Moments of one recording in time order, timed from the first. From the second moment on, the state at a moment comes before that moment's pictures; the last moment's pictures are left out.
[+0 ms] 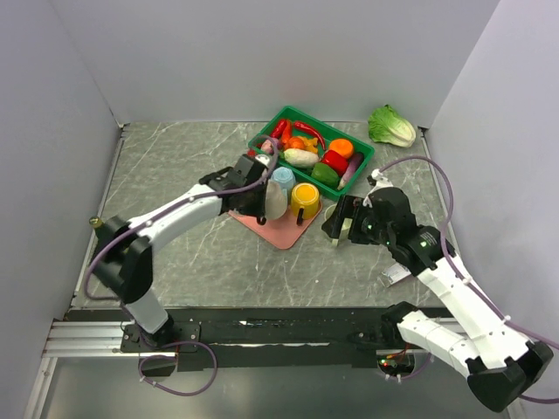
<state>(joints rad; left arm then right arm) -0.66 1.67 1.32 -0.58 -0.03 -0.39 0.50 0.87 0.93 -0.74 -0.01 0.62</state>
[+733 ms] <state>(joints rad) -0.67 1.14 1.28 -0.16 0.40 -0.70 0.50 0.81 0.93 -0.09 -0.50 0.81</state>
